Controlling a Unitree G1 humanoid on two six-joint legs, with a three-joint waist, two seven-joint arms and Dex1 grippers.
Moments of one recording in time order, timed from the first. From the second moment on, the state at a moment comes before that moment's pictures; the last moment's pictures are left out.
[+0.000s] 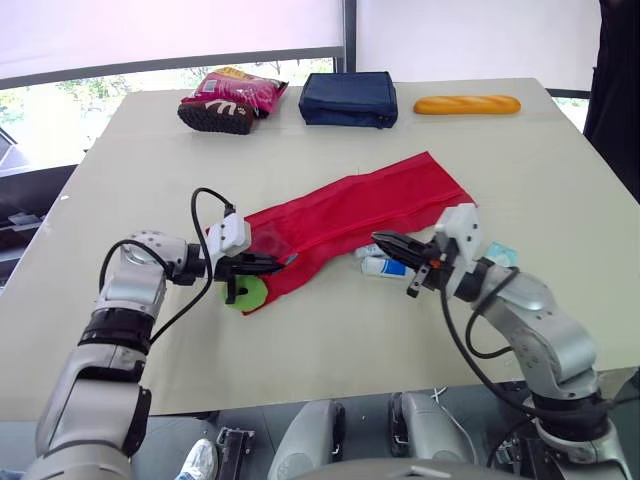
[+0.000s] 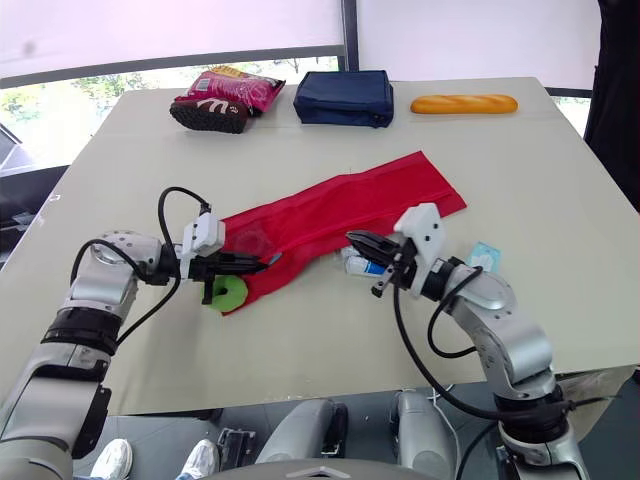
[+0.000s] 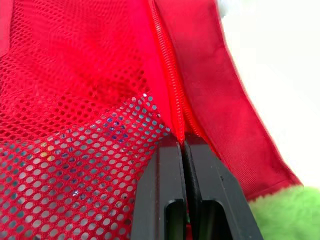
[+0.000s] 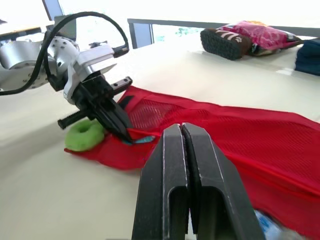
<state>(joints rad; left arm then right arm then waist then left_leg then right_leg) -0.62 0.79 -0.11 0.67 -0.17 -0.11 -1.42 -0.19 -0.33 0.05 -0.55 0.44 0.59 0.66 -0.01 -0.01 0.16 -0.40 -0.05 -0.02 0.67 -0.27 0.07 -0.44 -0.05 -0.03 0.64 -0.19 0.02</state>
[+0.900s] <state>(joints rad) -0.89 0.71 -0.08 0.73 -0.17 0.06 -1.48 0.16 -0.66 -0.45 -0.74 0.79 0.55 0.73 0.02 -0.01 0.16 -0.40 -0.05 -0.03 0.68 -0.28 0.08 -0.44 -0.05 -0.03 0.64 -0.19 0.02</state>
